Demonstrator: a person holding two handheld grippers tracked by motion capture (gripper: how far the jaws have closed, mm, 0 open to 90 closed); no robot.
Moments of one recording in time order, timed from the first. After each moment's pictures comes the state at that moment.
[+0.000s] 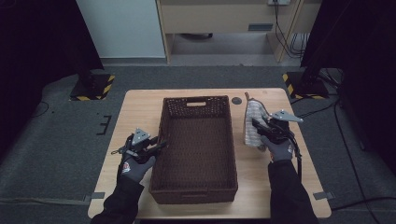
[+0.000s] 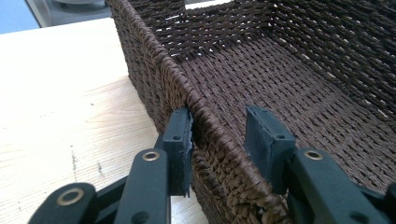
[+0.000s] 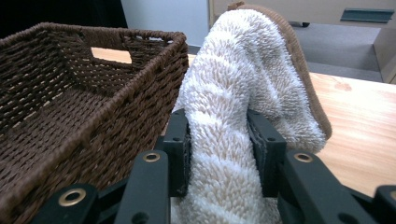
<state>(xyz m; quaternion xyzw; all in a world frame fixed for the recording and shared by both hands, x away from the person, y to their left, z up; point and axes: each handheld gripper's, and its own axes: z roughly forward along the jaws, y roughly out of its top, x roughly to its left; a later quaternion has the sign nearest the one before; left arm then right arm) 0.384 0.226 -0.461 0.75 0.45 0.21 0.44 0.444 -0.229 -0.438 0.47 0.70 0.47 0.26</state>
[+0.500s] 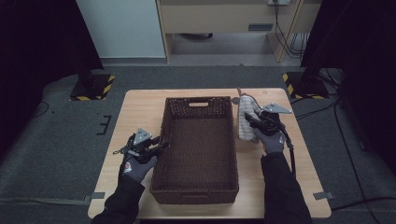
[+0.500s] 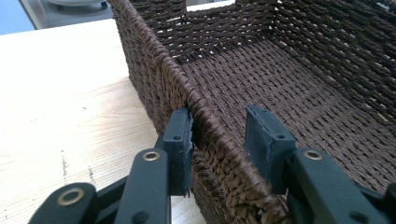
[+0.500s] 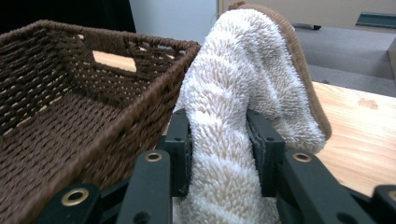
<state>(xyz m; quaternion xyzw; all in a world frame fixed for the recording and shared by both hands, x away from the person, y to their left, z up) 0.384 0.220 -0.462 0.75 0.44 0.21 0.45 0.479 -0.212 -0.444 0.45 0.71 0.47 0.25</state>
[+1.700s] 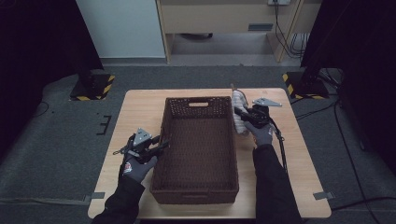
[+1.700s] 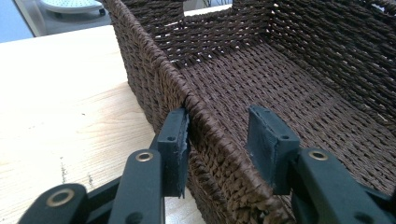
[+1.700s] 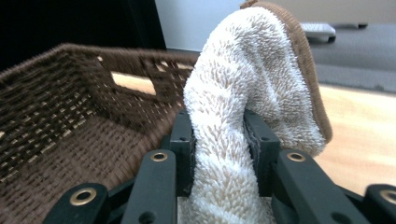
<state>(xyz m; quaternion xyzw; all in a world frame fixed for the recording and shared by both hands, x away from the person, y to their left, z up) 0.385 0.223 -0.465 0.75 0.43 0.21 0.46 0.519 -0.191 -0.459 0.43 0.71 0.52 0.20</state>
